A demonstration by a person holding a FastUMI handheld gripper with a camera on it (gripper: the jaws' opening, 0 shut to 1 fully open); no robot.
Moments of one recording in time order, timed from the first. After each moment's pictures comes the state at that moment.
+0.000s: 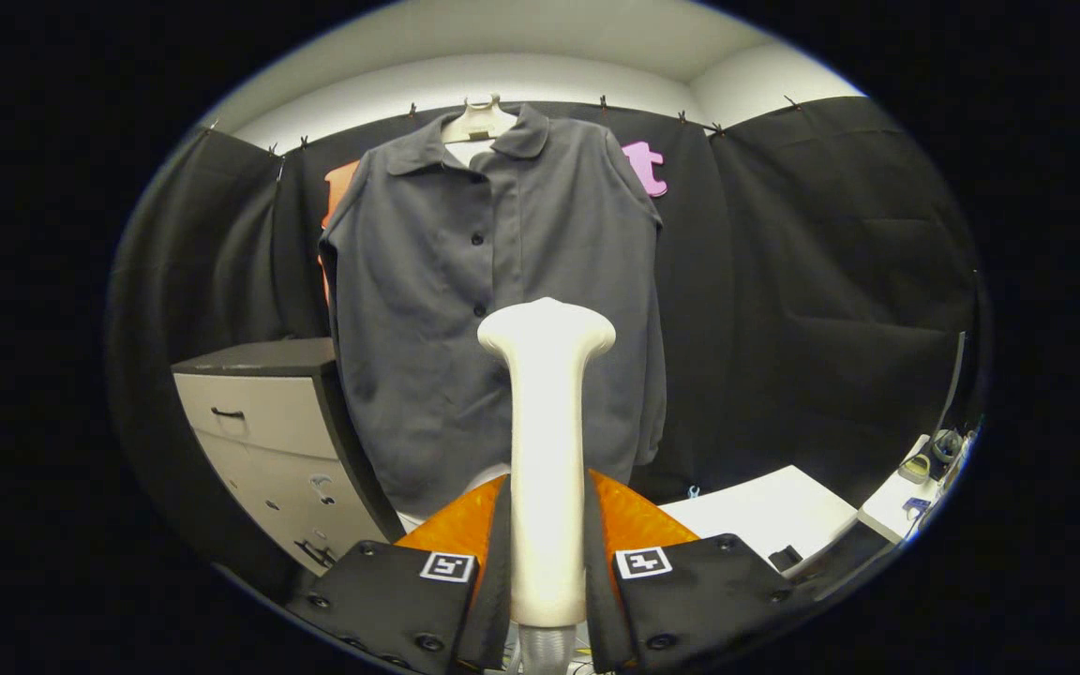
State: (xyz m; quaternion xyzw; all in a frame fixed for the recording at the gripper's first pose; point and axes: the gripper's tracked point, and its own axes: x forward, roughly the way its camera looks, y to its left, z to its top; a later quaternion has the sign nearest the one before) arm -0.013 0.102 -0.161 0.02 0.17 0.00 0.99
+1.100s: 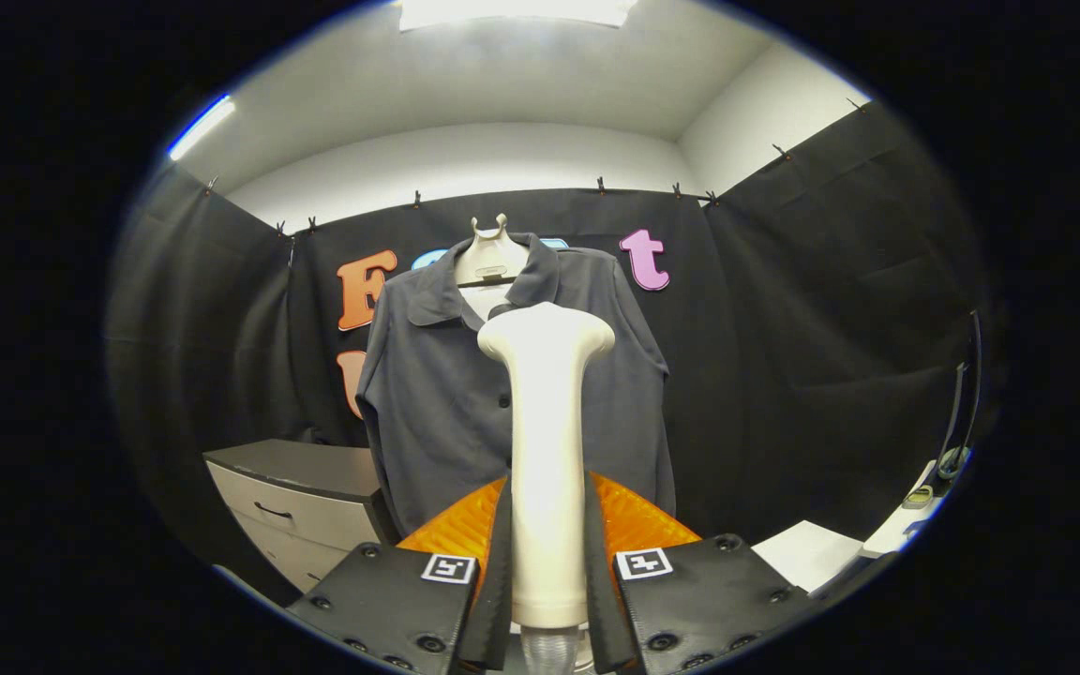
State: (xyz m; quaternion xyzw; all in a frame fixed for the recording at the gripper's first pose) arm 0.005 0.114 -0.035 0.05 0.04 0.01 1.00
